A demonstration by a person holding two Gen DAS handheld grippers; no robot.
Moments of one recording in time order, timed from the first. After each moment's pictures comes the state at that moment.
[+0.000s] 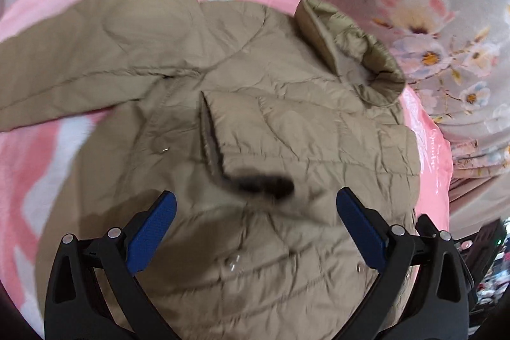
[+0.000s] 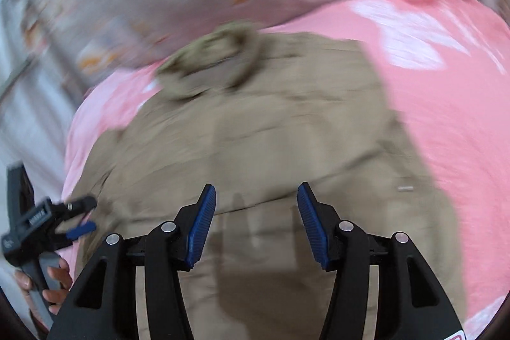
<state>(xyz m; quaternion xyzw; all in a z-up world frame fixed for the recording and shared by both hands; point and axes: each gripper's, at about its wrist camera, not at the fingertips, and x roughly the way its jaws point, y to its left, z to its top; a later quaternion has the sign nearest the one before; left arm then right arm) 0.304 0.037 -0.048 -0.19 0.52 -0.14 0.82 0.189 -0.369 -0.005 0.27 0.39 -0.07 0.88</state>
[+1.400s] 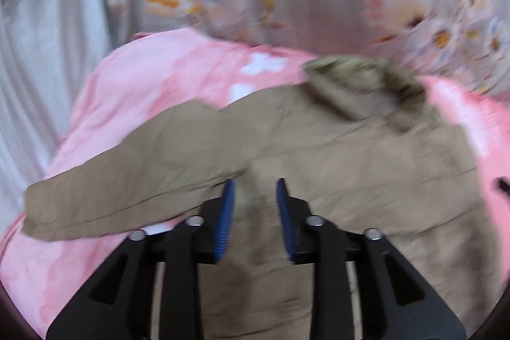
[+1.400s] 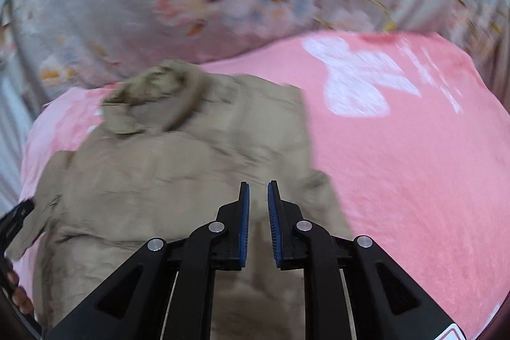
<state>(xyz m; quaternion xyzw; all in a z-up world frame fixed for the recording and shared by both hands) 0.281 0.001 0.013 0.02 0.36 -0.05 0.93 0.226 -0.349 0.026 0.14 0.36 -0.10 0.92</state>
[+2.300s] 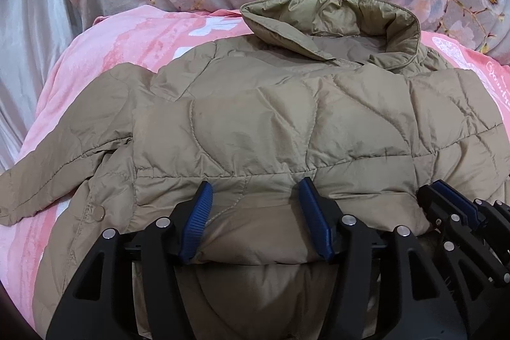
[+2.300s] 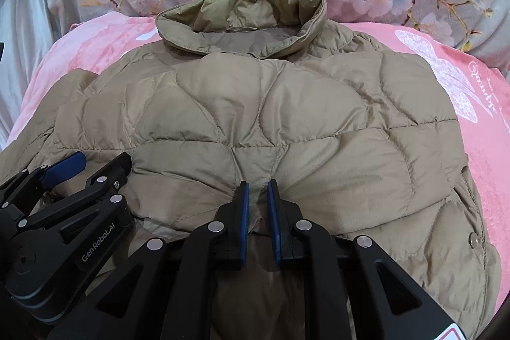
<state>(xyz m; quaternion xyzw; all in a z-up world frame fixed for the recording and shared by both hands) 0.304 -0.076 -0.082 0.07 0.38 -0.03 0.92 0.274 -0.263 -0.055 0.07 0.41 -0.06 0.91</state>
